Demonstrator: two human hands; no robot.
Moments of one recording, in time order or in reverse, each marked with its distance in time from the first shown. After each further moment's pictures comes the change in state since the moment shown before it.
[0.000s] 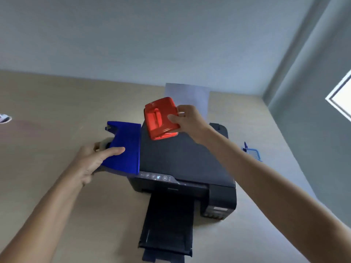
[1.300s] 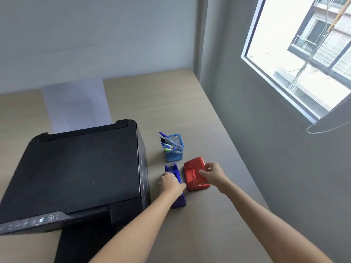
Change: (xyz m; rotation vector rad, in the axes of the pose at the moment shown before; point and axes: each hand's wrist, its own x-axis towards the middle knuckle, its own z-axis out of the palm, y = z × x) left_hand 0.018 -0.156 0.487 1.124 -0.205 -0.148; right_hand -0.143 0.305 -0.303 -0.145 0.433 0.667
